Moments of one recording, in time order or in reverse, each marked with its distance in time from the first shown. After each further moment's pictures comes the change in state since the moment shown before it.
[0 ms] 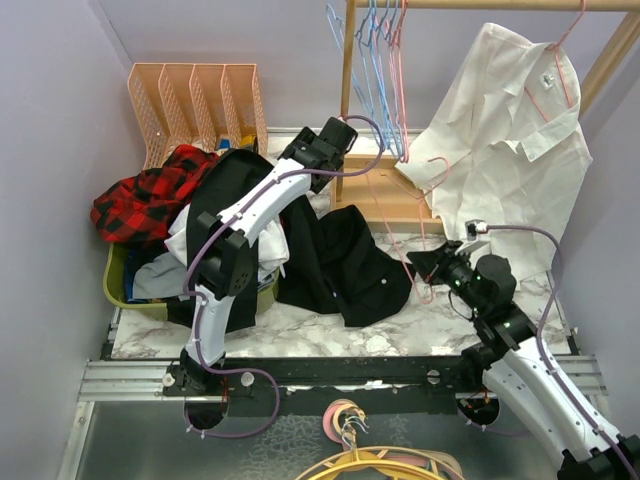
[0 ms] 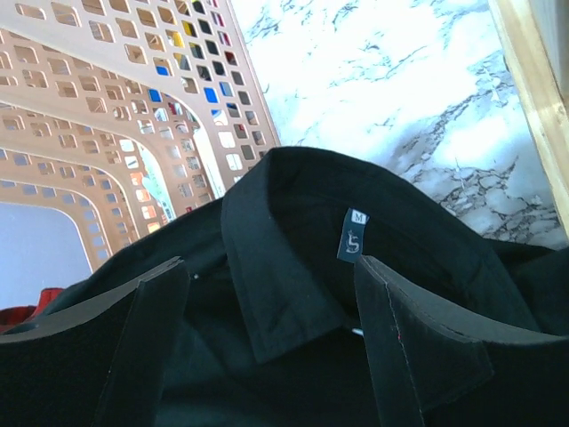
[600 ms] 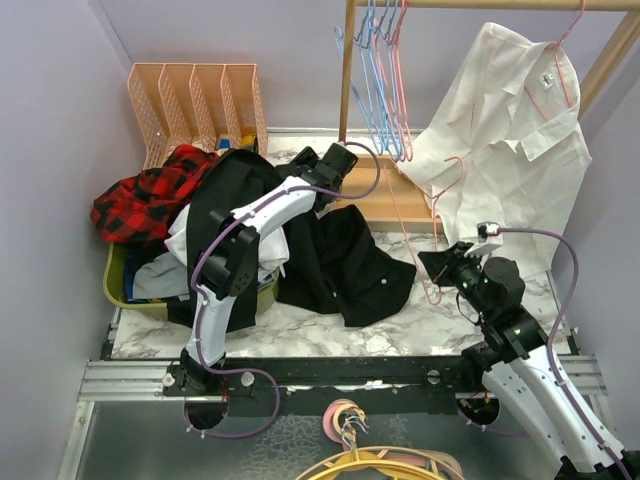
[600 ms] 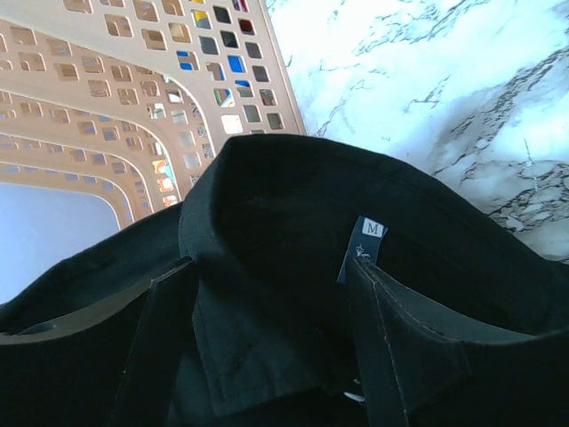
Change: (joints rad) left arm -0.007 0.011 -0.266 0.267 -0.177 0.115; right arm 0.000 -0.112 0.072 -0.220 0.154 -0.031
